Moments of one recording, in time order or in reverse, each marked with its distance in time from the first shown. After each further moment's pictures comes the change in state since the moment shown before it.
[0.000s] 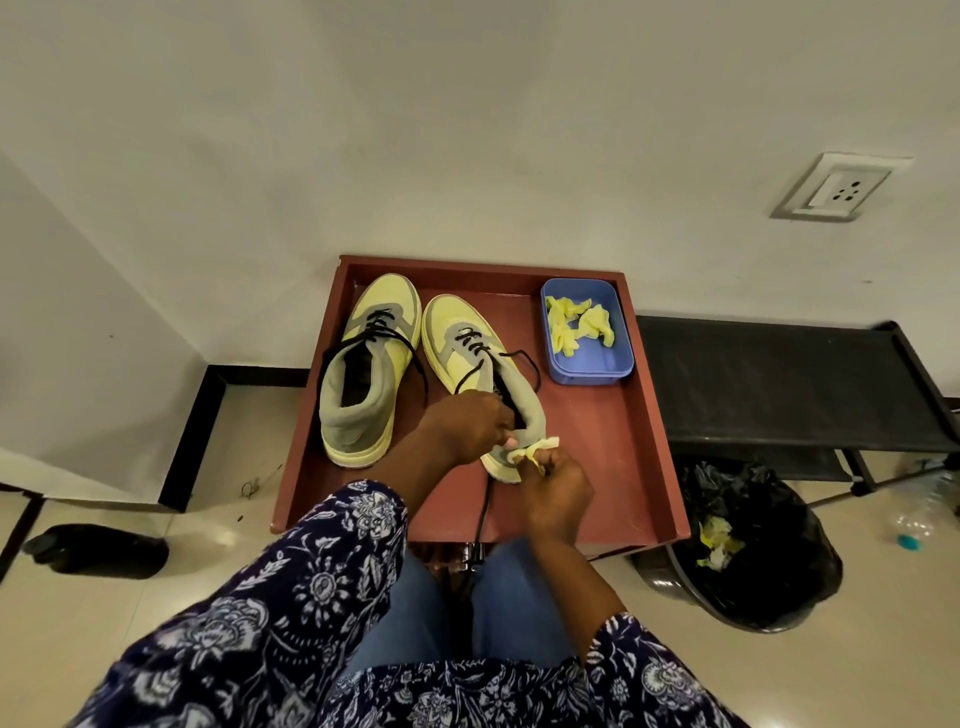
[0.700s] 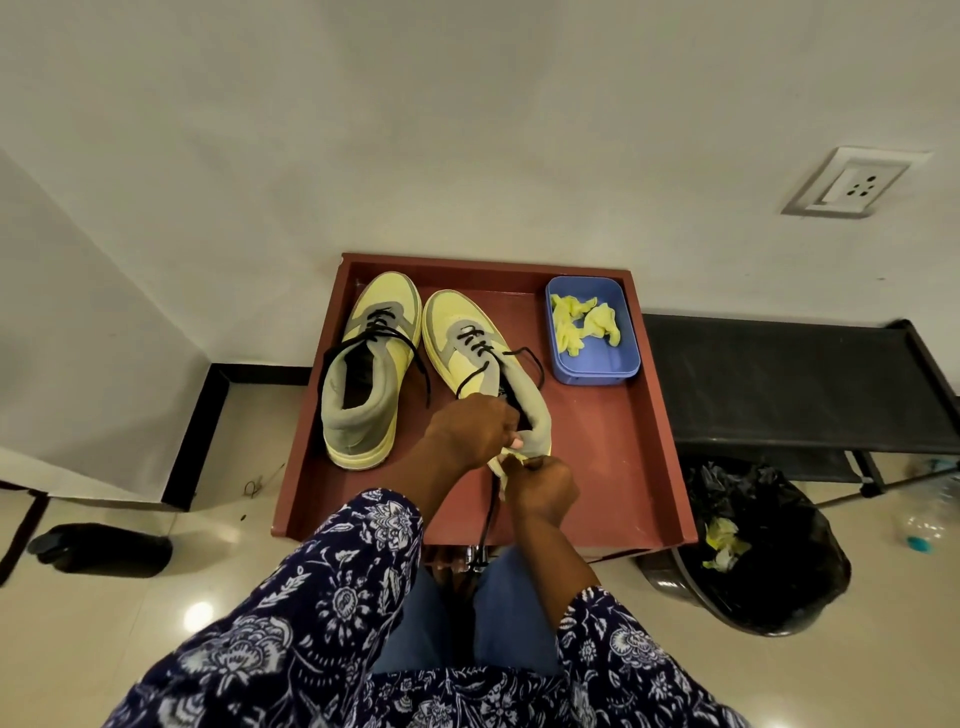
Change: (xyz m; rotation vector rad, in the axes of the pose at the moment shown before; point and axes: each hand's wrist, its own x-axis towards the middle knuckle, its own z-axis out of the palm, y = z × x) left_hand 0.002 0.005 0.005 -0.096 0.037 -0.076; right_hand 0.008 -0.005 0.018 0.003 -0.072 0.245
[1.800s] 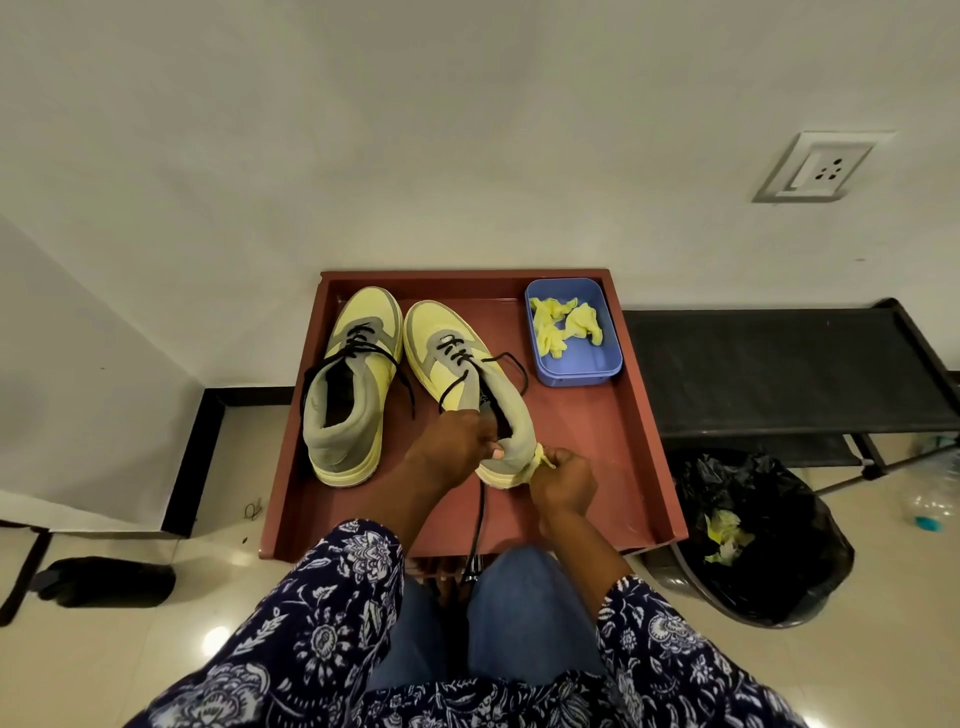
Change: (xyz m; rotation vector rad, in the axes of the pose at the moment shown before) left_hand -0.004 0.001 0.007 -0.056 0.024 -0.039; right_hand 0.035 0.009 -0.021 0.060 -0.015 0.003
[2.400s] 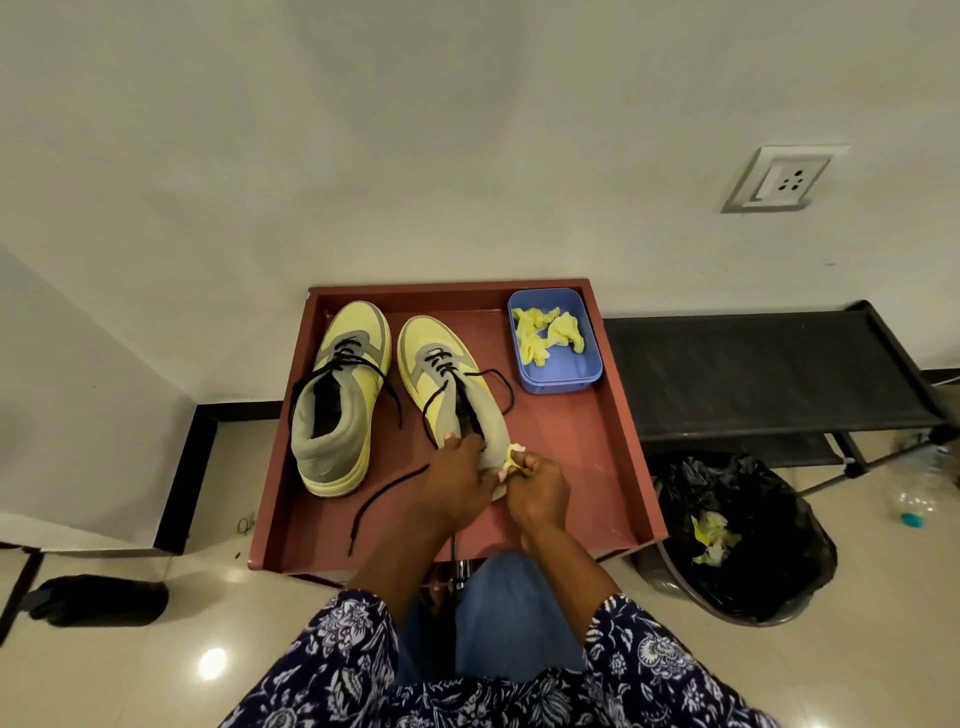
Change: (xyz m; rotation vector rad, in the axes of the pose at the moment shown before) left_hand -0.020 0.015 0.037 -0.138 0.255 -0.078; right_hand -0.017 -0.004 -0.009 0.018 -0.126 -0.132
